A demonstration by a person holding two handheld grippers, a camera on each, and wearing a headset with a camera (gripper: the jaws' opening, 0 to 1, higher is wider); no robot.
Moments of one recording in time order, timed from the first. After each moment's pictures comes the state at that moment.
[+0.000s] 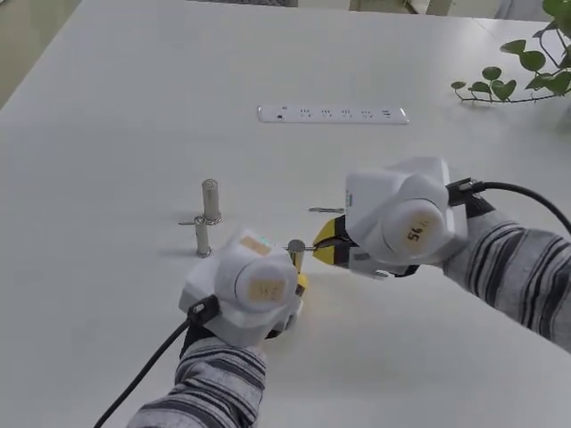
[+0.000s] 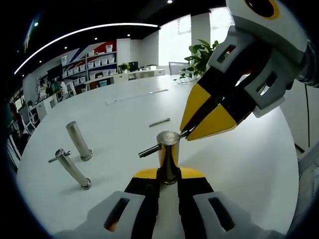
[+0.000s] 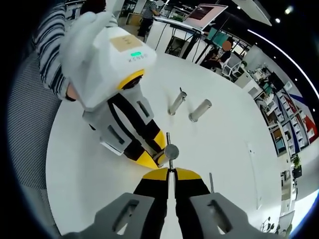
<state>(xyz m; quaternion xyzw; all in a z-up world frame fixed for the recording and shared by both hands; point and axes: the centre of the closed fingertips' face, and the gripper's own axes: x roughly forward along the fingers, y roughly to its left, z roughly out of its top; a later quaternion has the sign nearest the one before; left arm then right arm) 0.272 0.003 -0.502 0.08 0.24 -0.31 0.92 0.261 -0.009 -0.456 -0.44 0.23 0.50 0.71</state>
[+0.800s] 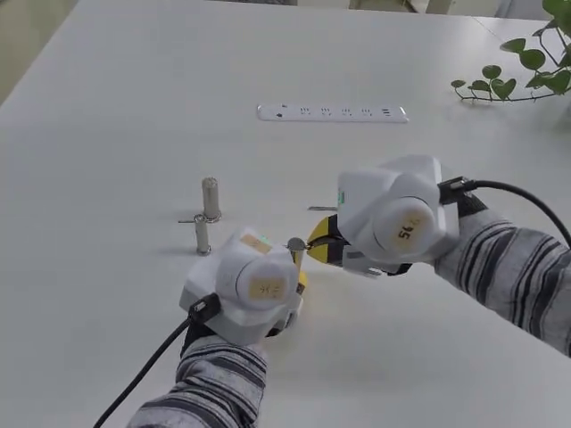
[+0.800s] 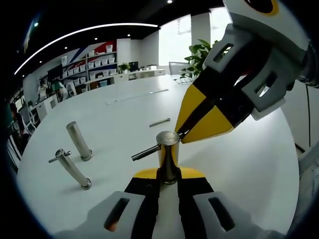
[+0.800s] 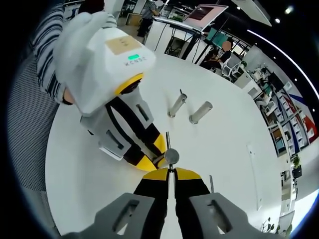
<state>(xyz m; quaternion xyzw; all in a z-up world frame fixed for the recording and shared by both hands) 0.273 0.003 -0.502 0.08 0.24 -0.30 0.92 0.263 -0.003 -0.457 -0.44 0.23 0.50 0.71</state>
